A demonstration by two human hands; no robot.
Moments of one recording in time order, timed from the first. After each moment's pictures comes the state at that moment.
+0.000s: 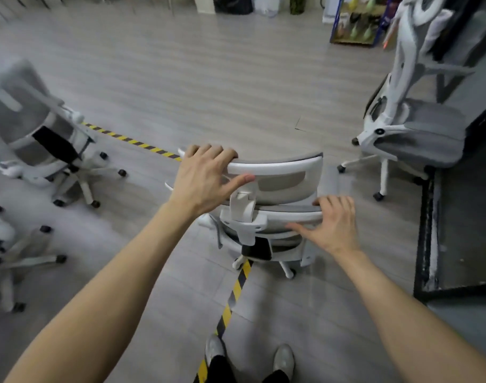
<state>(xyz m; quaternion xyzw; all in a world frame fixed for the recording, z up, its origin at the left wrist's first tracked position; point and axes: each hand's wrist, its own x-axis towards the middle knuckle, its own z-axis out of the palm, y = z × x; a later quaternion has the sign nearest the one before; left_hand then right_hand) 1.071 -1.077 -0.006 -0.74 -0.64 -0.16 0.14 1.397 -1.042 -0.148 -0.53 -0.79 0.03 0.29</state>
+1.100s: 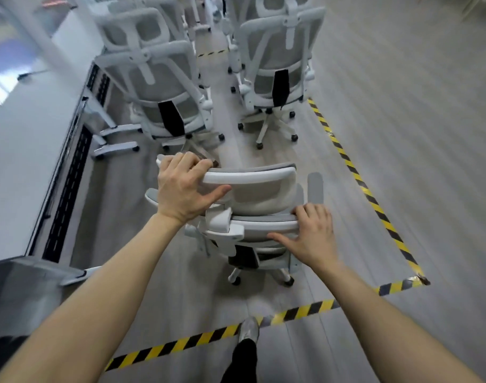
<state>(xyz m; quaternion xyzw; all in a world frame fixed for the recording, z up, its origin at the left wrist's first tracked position) 0.808 -1.467 -0.034 -0.33 -0.87 -0.14 0.34 0.987 -1.193 -0.135 -0.10 -0.97 0.15 0.19</state>
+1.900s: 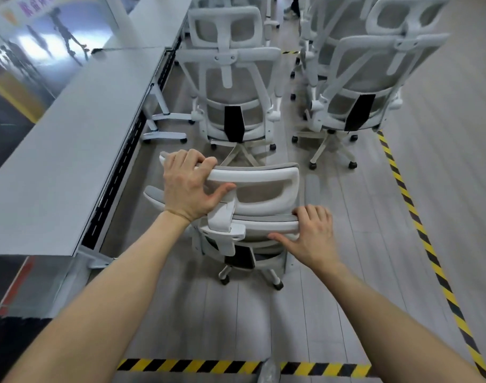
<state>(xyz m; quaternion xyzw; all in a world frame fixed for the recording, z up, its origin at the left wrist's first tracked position) 0.611 -1.639 -0.046 -0.23 -0.89 -0.13 0.37 0.728 -1.336 -0.131 0.01 -0.98 0.14 0.14</state>
